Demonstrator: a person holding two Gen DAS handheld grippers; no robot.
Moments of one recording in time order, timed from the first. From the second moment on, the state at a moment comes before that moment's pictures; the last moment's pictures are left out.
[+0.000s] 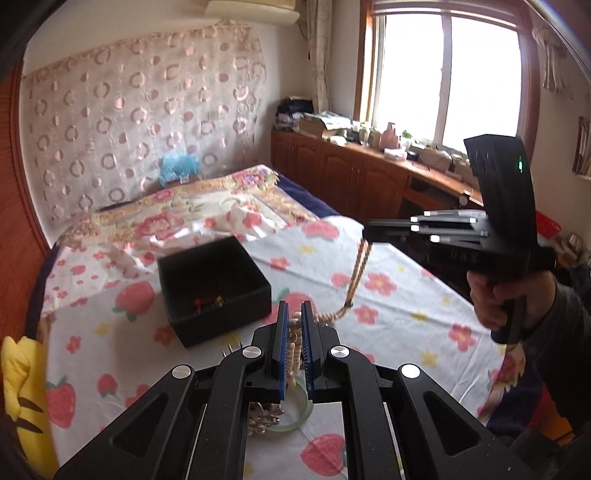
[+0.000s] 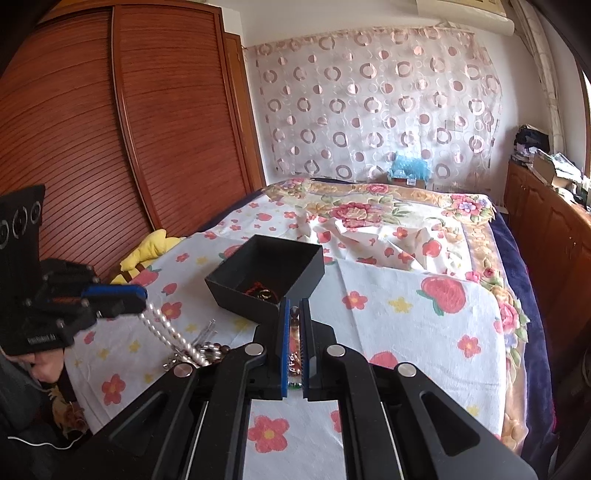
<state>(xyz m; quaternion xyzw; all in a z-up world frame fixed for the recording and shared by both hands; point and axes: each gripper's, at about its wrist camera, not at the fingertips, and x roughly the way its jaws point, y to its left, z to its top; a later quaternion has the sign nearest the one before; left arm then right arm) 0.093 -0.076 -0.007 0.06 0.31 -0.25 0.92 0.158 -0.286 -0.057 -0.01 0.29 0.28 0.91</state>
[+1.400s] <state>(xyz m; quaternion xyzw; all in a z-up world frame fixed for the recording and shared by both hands) 0.157 -0.034 0.095 0.04 0.22 -0.18 0.96 0.174 -0.250 0.071 -0.02 0.19 0.32 0.93</state>
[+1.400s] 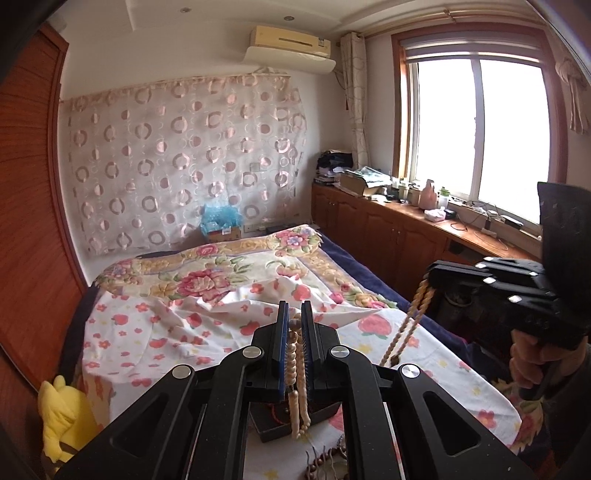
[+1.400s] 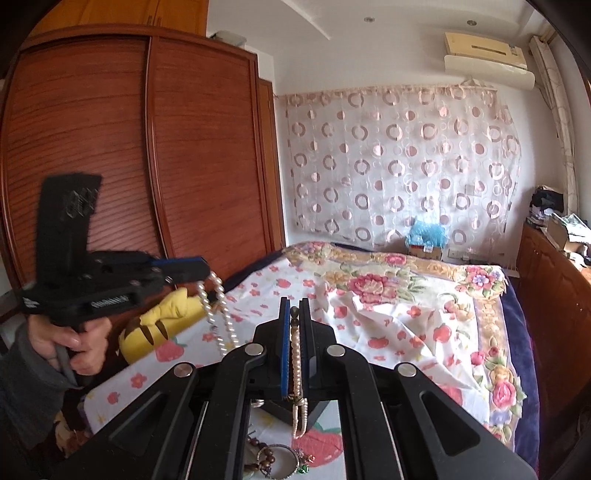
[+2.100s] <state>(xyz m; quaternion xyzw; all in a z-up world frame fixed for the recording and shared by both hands) 0.205 -0.024 0.088 0.02 0.23 -0.16 0.96 0.191 -0.229 0.080 -0.03 0.18 0.32 0.93</state>
